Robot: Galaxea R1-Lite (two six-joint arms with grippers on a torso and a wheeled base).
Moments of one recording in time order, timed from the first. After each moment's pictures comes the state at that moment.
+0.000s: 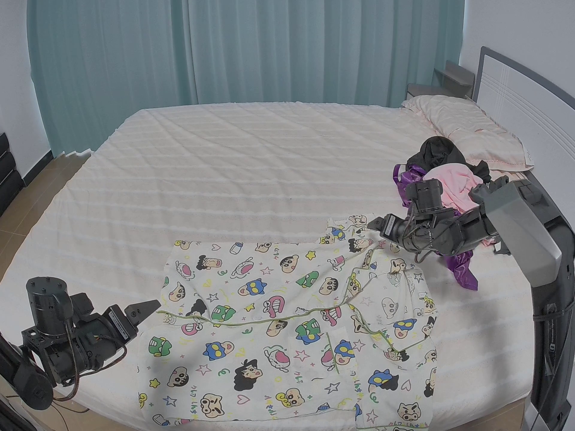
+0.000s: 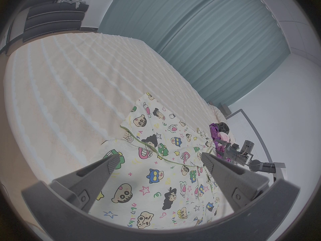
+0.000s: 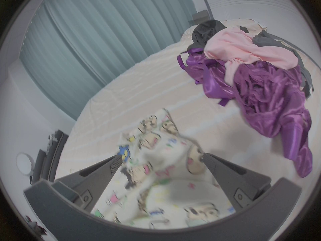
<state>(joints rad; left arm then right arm) -0.17 1.59 -0.05 -1.05 -0.10 -0.78 0.25 2.44 -1.55 -0.30 -0.03 0.58</state>
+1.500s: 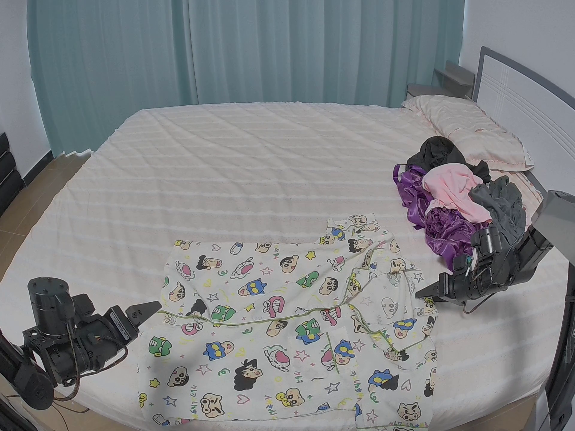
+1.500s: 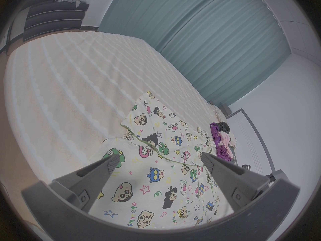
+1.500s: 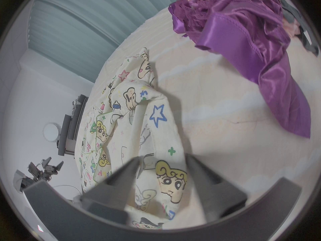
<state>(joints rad) -0.17 1.60 -0.05 -1.05 -0.11 -0.78 -0.04 2.29 -0.99 -0.32 0.56 0.19</state>
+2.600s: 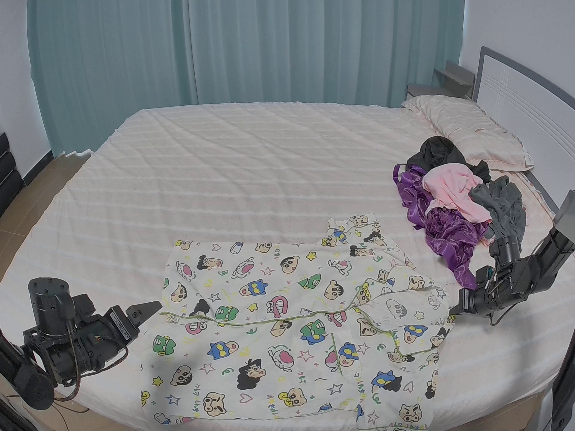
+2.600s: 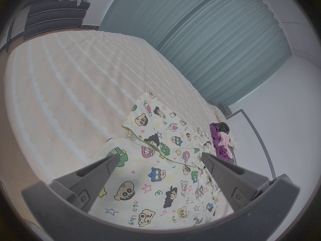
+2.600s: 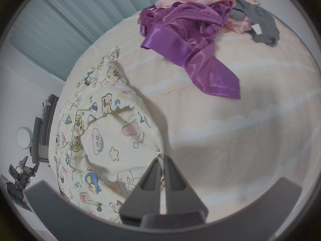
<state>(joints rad) -0.17 1.60 -0.05 -1.05 -0.10 -0.79 -0.10 2.15 -0.78 -0.30 0.29 0.14</state>
